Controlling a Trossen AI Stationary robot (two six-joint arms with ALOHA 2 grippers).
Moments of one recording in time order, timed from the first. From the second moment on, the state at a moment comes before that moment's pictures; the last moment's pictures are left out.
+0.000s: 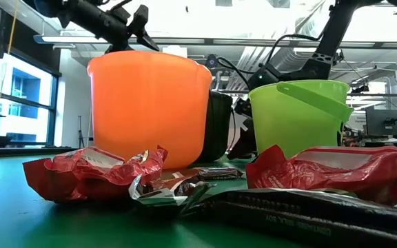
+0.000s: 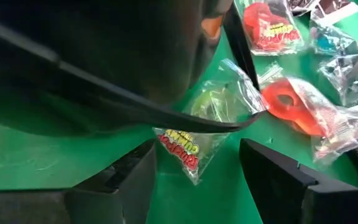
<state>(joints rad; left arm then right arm) 0.46 1.08 0.75 0.12 -0.29 -0.46 -0.48 1.84 0.73 0.38 -0.17 -0.13</state>
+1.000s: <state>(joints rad) 0.50 1.08 0.75 0.11 -0.31 -0.37 -0.59 1.38 0.73 -0.31 -0.31 -0.20</state>
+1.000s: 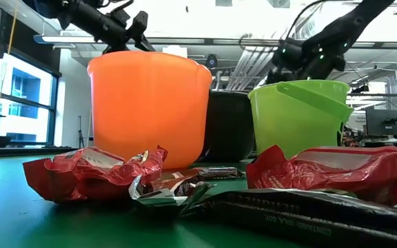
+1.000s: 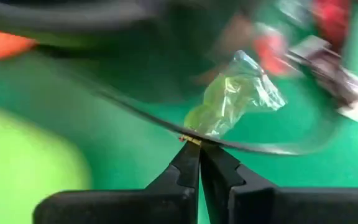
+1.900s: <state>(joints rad) 0.56 1.08 0.75 0.10 -0.28 -0.27 -0.51 1.14 0.73 -0.71 -0.24 -0.18</state>
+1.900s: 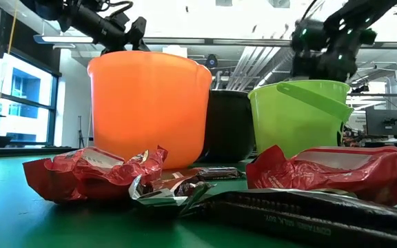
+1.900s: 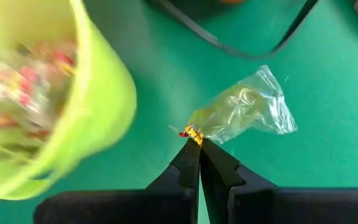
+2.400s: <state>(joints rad) 0.60 1.08 0.75 0.10 -0.28 -0.23 -0.24 1.02 0.82 -0.72 -0.46 0.03</state>
